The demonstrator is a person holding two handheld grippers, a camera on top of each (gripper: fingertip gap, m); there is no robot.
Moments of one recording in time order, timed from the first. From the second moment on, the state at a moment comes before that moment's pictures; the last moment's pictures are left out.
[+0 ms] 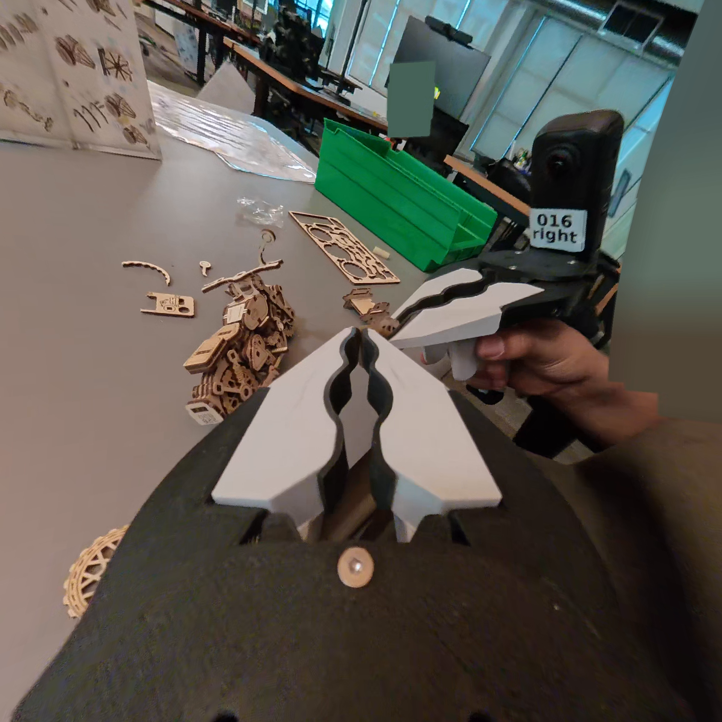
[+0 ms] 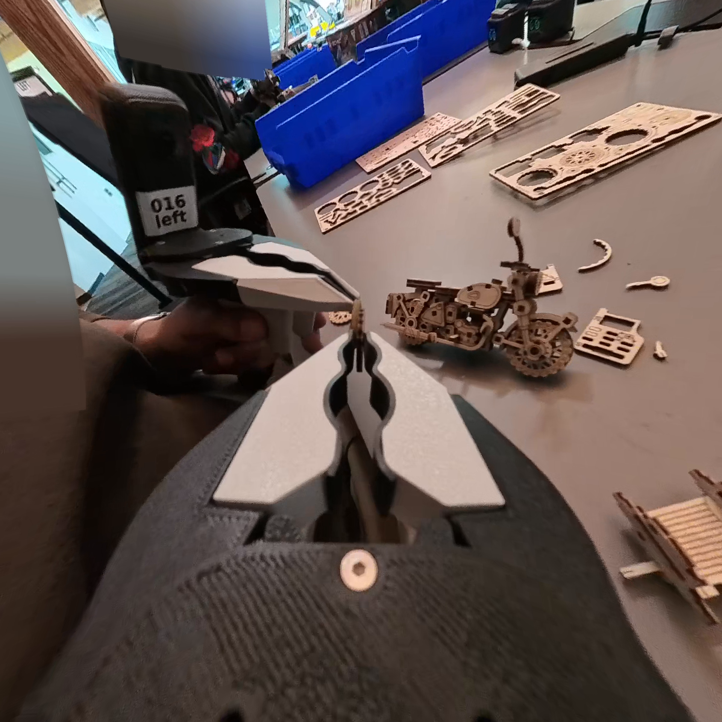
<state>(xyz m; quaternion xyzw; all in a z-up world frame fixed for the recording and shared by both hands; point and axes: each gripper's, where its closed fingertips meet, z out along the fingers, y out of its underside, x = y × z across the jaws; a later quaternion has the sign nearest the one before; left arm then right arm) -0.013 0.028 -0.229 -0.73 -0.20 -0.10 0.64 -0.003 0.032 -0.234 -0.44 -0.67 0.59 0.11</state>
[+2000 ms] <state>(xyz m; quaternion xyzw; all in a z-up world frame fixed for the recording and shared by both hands) -0.001 0.030 -0.220 -0.64 -0.26 -0.38 0.62 -0.004 0.047 -0.233 -0.46 -0.61 0.64 0.03</state>
